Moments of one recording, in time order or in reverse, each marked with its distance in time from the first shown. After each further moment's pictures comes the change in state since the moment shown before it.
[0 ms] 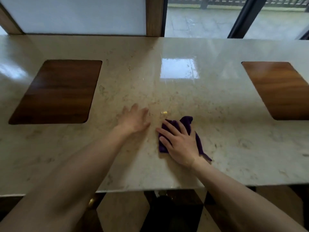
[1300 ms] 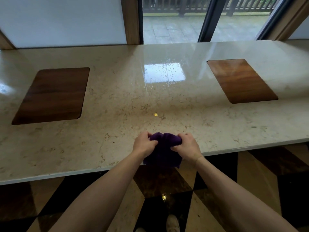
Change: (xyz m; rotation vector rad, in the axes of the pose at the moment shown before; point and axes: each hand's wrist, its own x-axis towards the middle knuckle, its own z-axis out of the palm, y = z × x) left_hand -0.147 0.112 0.039 -0.882 -0.052 -0.136; right_hand -0.118 0.030 -0.058 0.556 -0.045 0.460
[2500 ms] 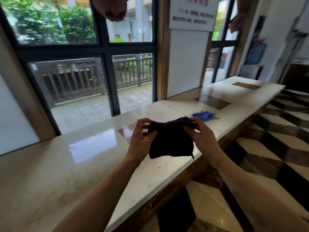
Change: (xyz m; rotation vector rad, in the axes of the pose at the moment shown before) left_hand -0.182 0.356 0.123 -0.440 -0.346 1.008; right_hand -0.212 0.081 -0.393 0.458 0.838 -0.281
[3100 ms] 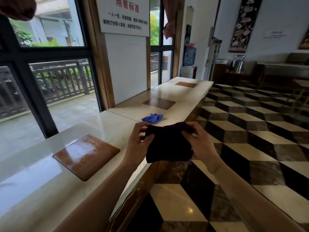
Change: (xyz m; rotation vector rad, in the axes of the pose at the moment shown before) left_hand 0.049 -0.003 0.186 -0.125 -0.304 0.009; right_hand -0.019 0.060 -0.164 -0.156 0.323 0.169
